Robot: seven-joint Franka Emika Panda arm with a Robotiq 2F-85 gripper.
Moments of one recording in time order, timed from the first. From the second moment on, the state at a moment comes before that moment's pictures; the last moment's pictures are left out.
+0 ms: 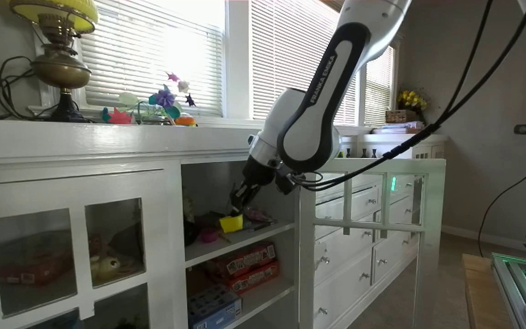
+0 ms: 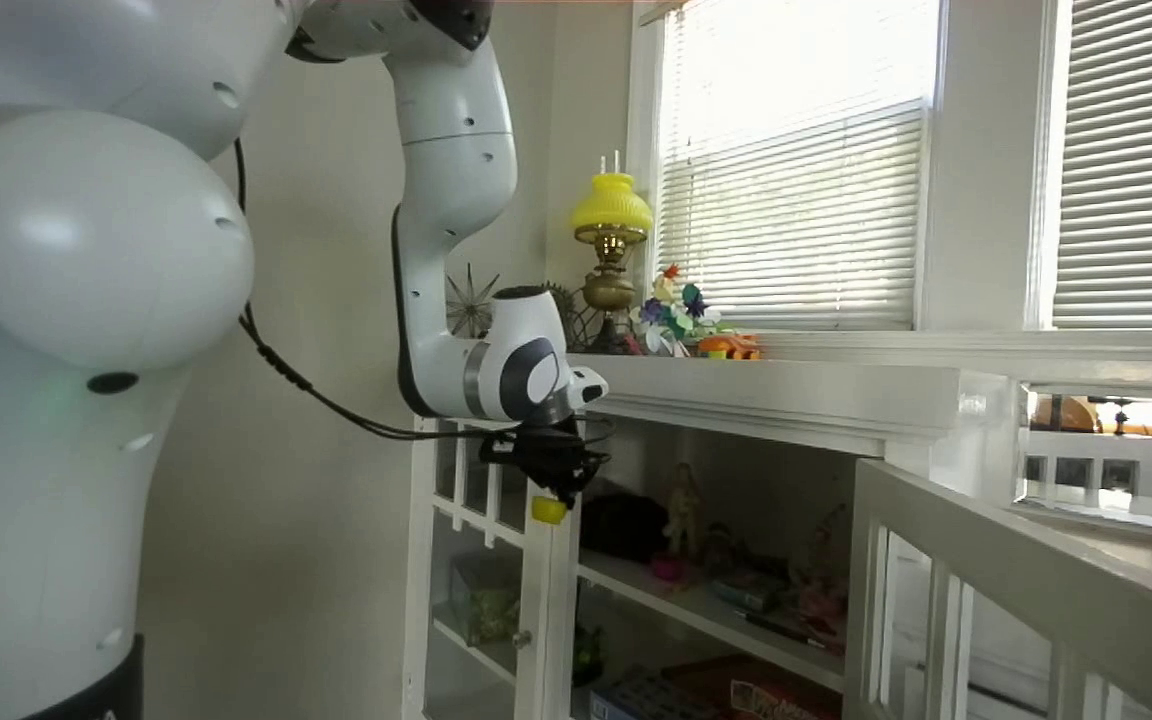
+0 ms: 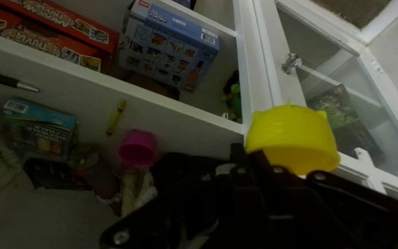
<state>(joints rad) 0.14 0.34 0.00 -2.38 -0.05 3.29 -0.07</state>
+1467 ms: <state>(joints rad) -0.16 -0.10 0.03 -2.06 0.12 2.81 -0.38</state>
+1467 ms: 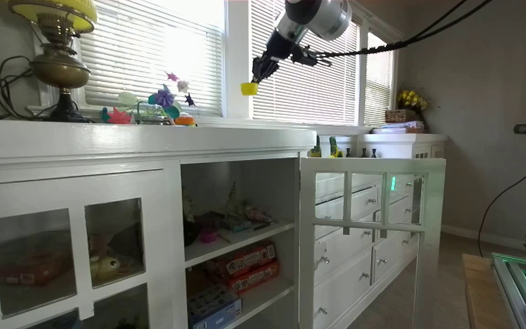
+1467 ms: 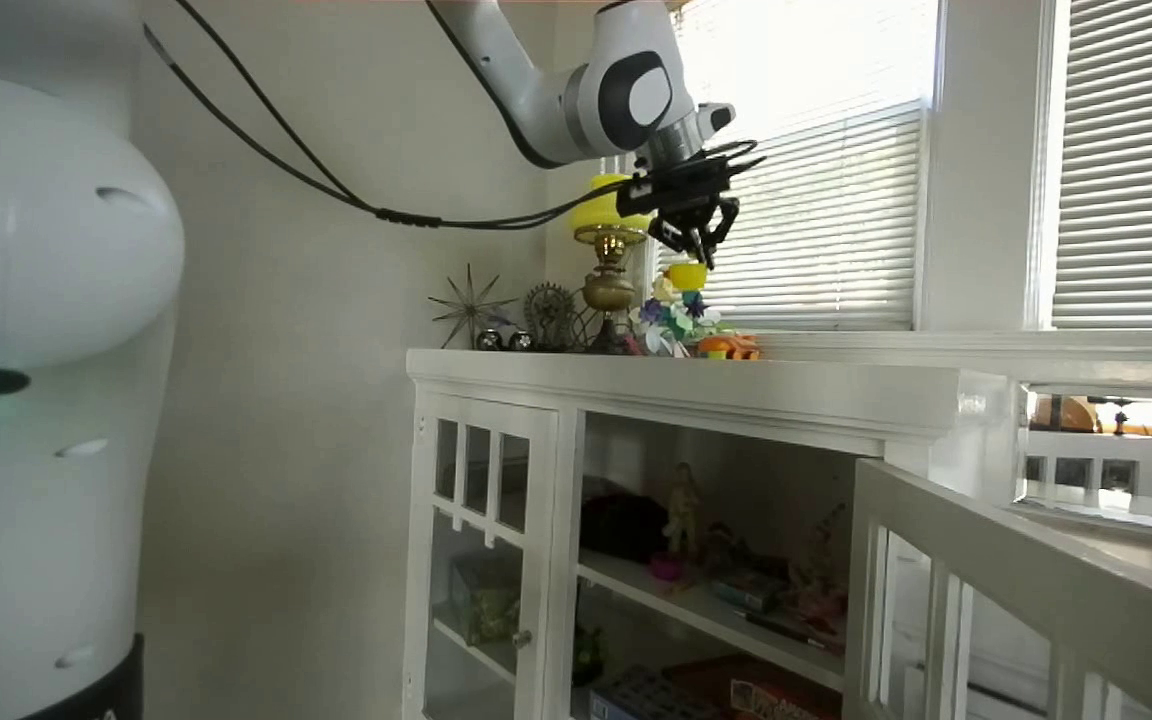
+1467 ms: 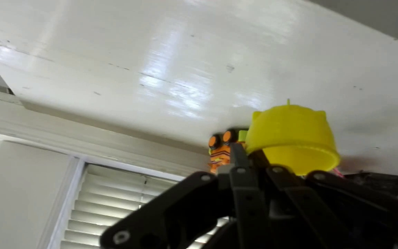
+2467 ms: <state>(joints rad) -0.14 0.18 -0.02 -2.01 0.15 3.07 -0.28</state>
